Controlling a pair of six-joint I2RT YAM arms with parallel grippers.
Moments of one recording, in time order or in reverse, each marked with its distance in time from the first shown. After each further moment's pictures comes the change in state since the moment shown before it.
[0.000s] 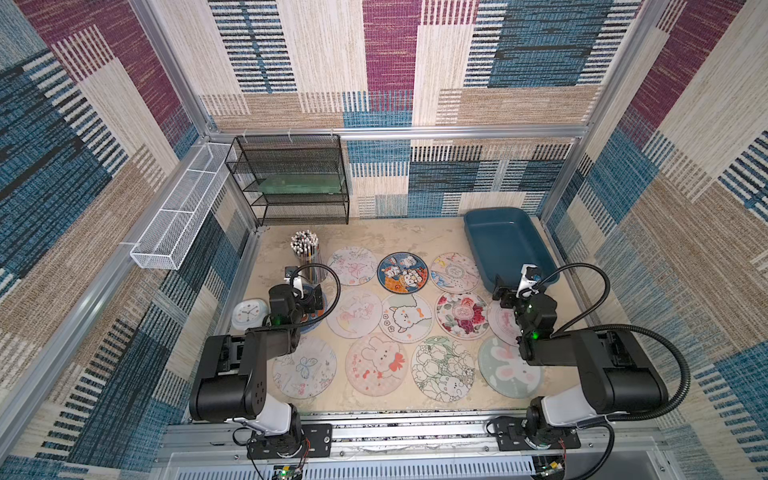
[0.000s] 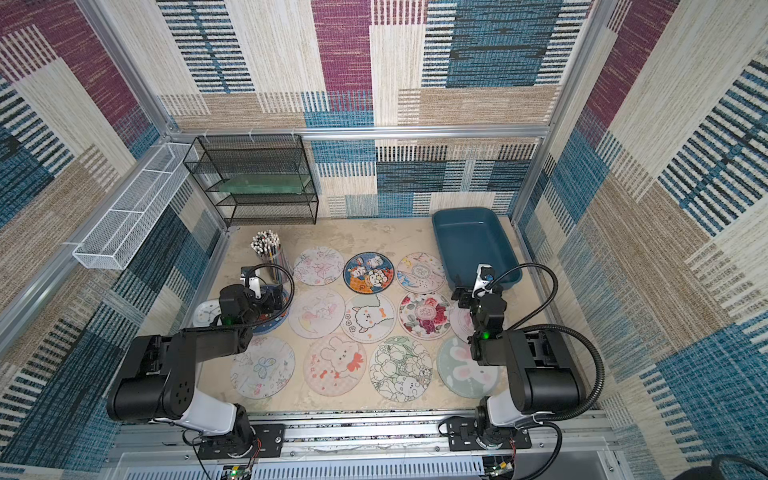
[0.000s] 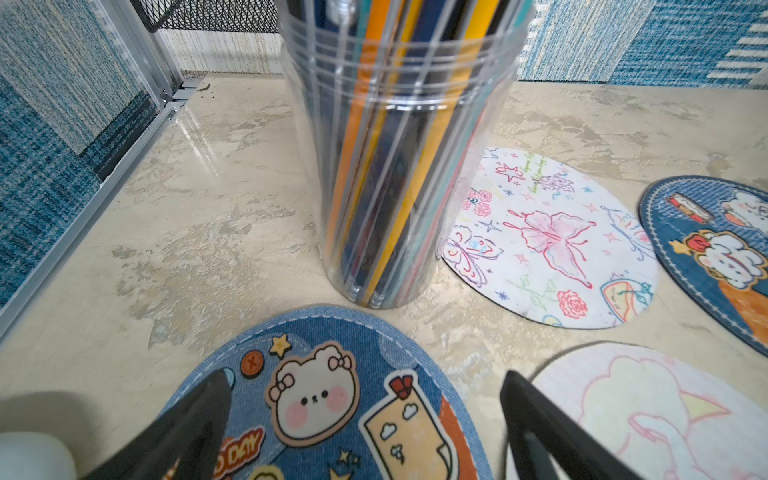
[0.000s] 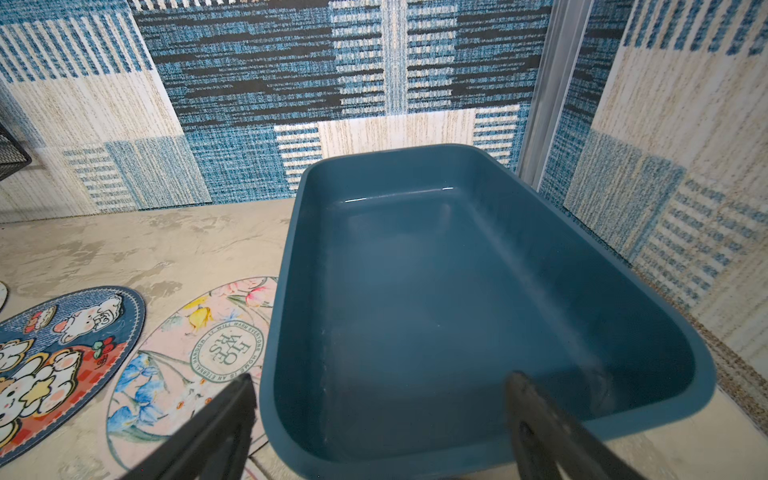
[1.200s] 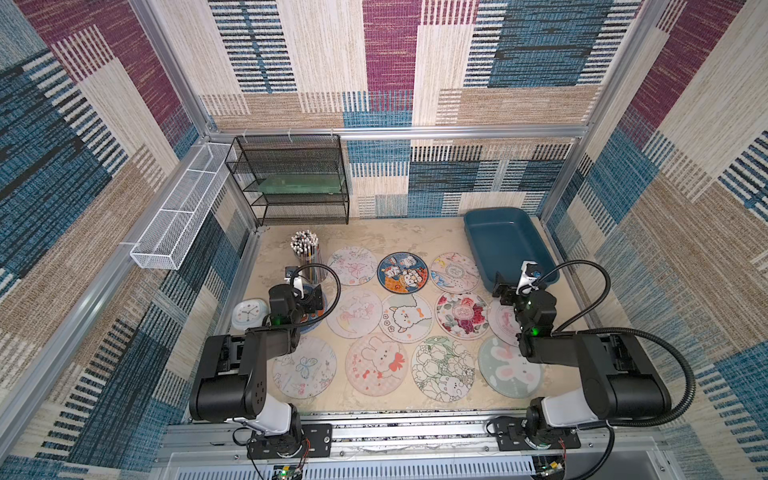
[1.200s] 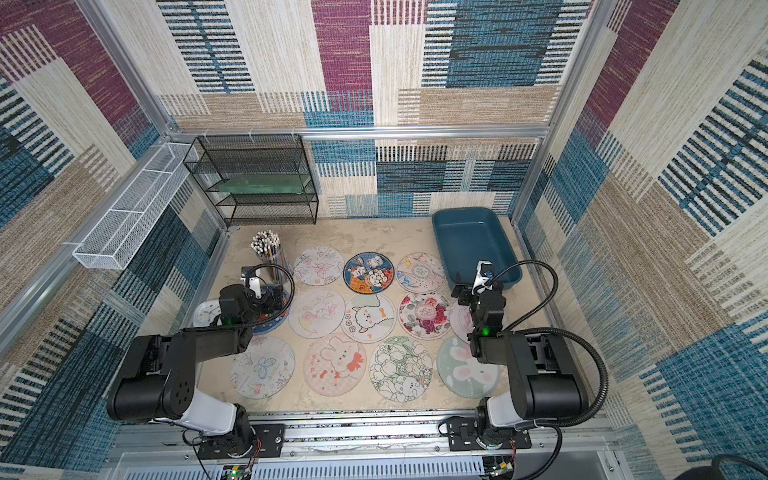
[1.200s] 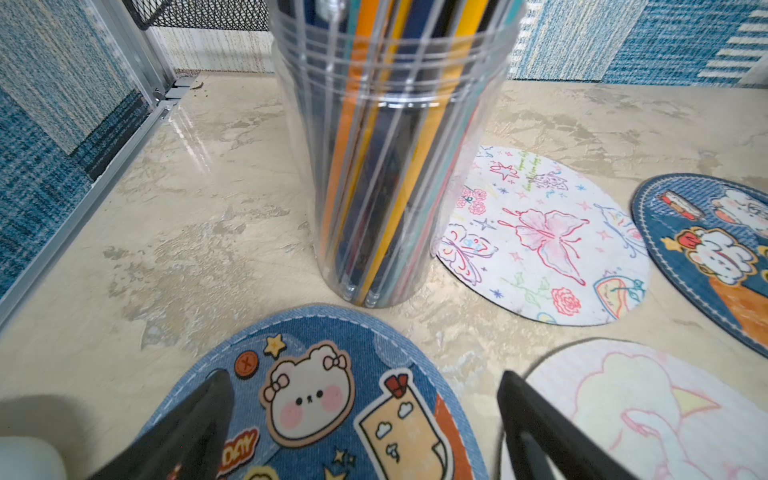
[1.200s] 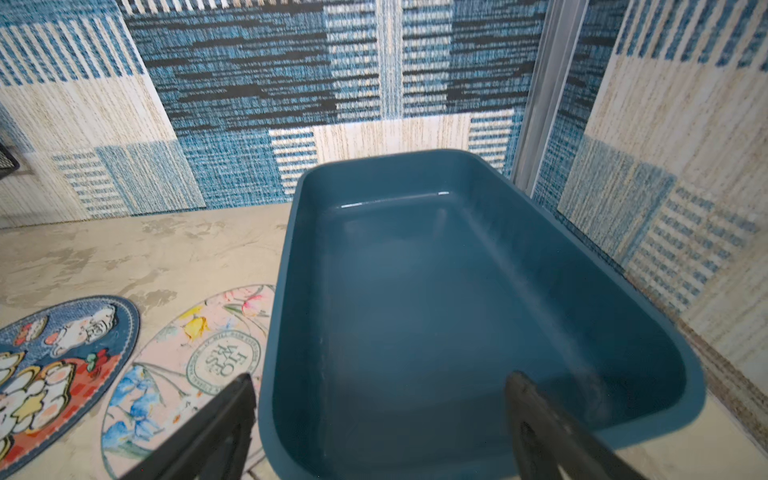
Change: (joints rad) left arm 0.000 -0.002 -0.001 -0.003 0.021 0.000; right arm 0.020 -0.056 0.077 -0.125 0.028 -0.008
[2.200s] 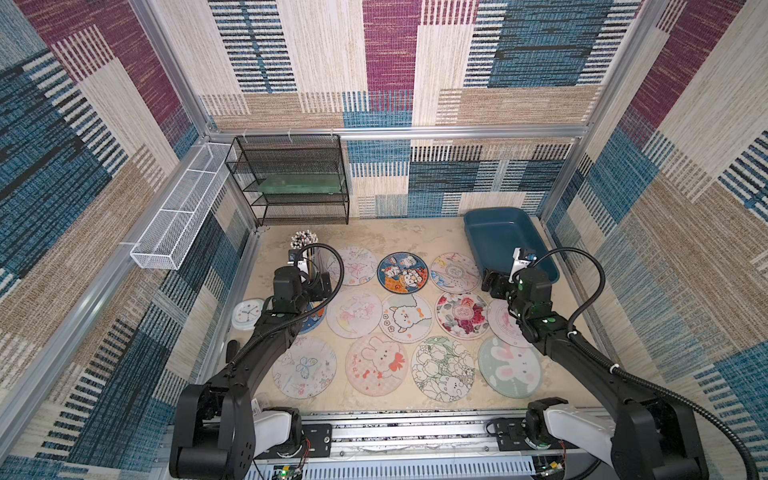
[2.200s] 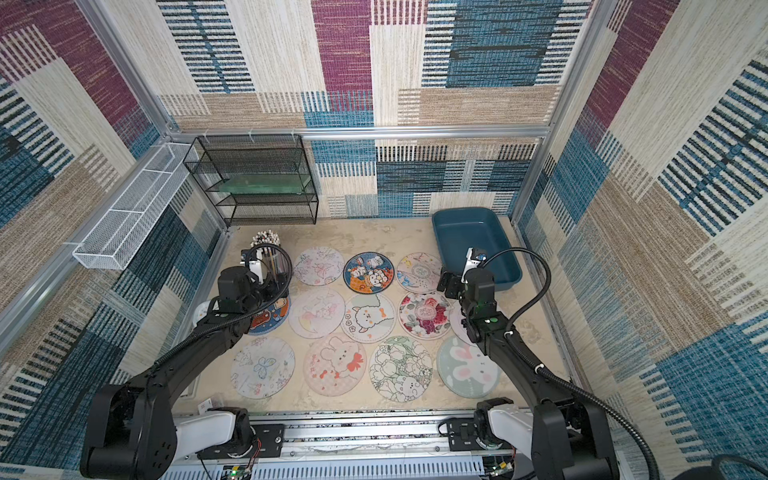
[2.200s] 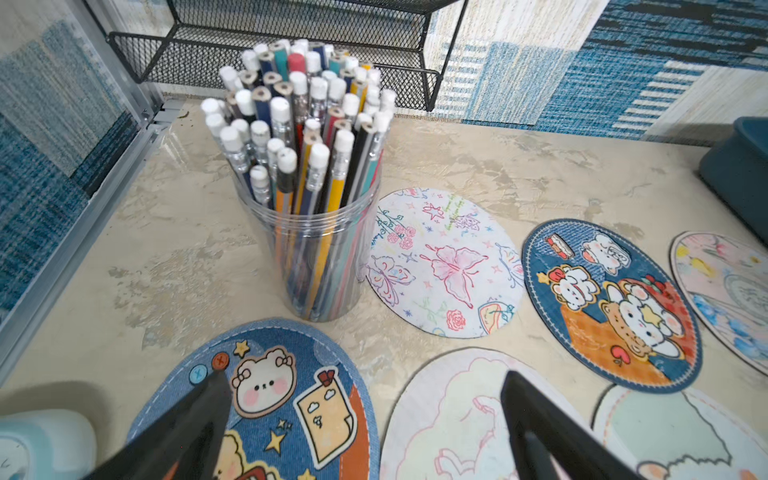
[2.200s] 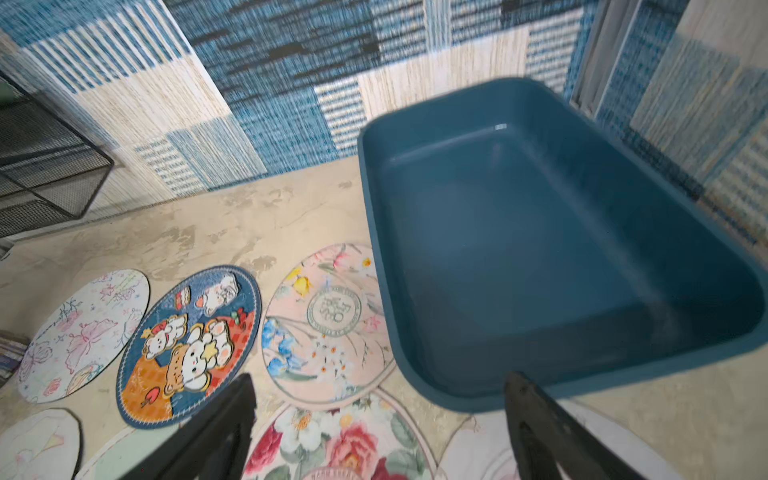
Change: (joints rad) left arm -0.161 -0.291 0.215 -0.572 -0.111 -0.159; right arm 0.187 -0.327 0.258 -0.909 0.086 0.292
